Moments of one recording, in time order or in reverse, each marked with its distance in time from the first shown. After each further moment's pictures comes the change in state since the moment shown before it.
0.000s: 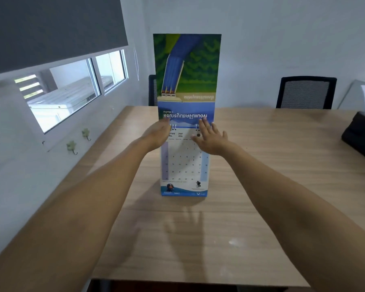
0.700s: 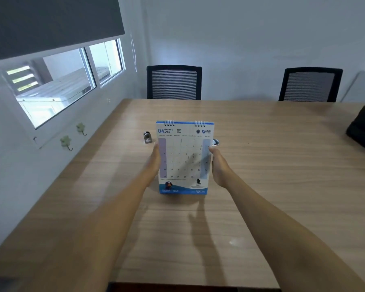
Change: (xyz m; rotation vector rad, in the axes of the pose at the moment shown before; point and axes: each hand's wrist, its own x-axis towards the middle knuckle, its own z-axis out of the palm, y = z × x) left_hand -0.046 -0.059 0.058 -0.466 -0.083 -0.172; right_hand -0.014 0.029 0.080 1.380 -0.019 0.403
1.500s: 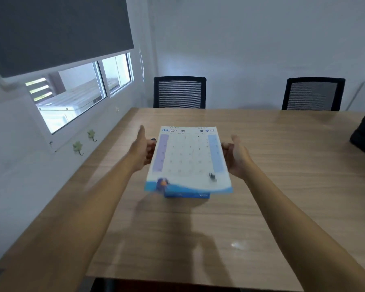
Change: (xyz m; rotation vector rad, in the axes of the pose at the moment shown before) left_hand -0.012 0.054 -0.052 -0.258 0.137 -0.176; right_hand -0.042 -0.055 -0.026 0.196 -0.155 -0.075
